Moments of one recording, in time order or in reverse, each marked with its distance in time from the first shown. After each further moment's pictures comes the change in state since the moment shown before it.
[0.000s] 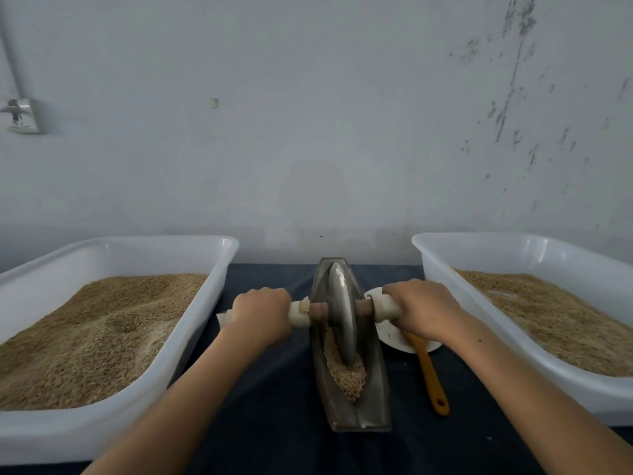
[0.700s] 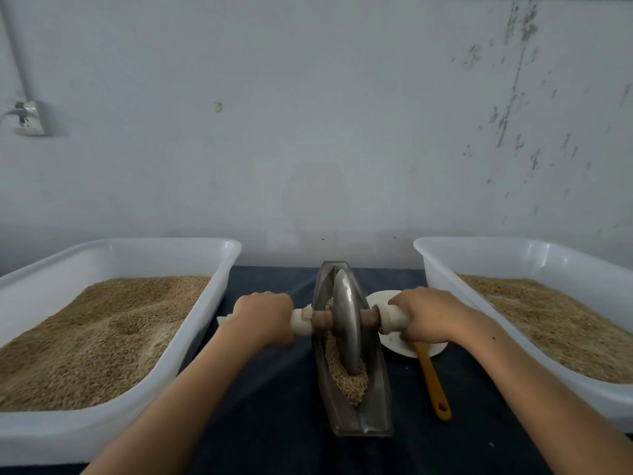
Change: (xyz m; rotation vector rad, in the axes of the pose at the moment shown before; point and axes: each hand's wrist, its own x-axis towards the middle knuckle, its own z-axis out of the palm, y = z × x) left_hand 0.001 -0.003 -0.005 0.026 -0.102 0.040; right_hand 0.001 0.004 -0.008 0.032 -0.244 0.010
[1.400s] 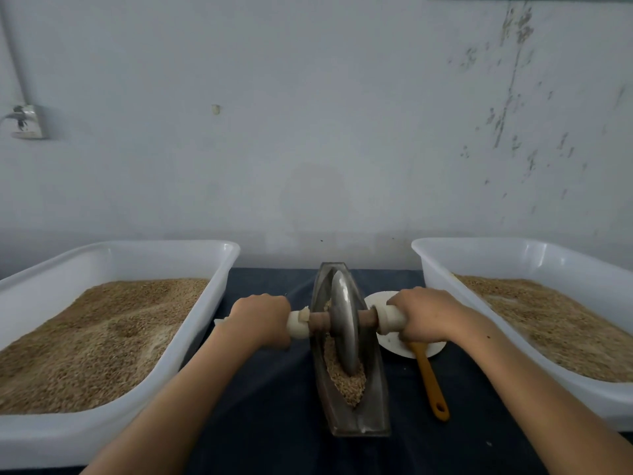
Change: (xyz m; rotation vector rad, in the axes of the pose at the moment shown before) left_hand 0.001 -0.002 0.000 -0.011 -0.034 0.004; right_hand -0.005 -0.006 -0.007 -0.014 -0.028 0.021
